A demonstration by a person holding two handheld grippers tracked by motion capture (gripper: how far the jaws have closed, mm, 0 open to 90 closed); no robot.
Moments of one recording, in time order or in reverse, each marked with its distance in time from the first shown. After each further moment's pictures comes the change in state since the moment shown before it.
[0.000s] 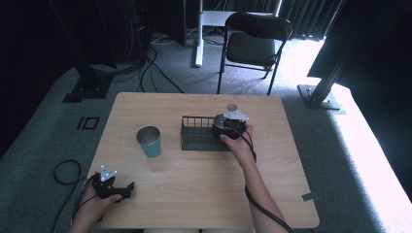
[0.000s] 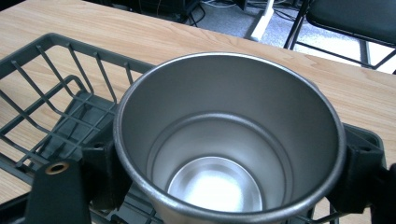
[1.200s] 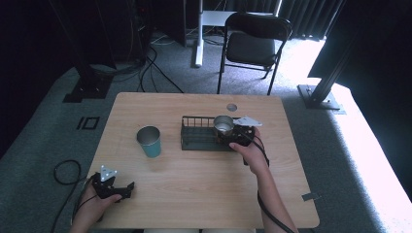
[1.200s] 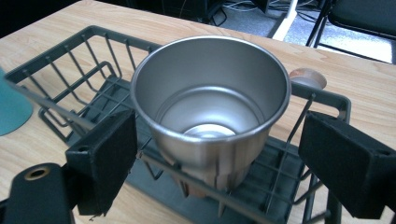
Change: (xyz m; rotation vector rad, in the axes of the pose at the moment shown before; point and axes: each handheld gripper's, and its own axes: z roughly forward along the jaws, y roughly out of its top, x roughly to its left) left arm 0.000 0.000 0.000 0.000 0.000 0.000; right arm -0.017 -0.016 -0.035 -0.021 0.107 0.004
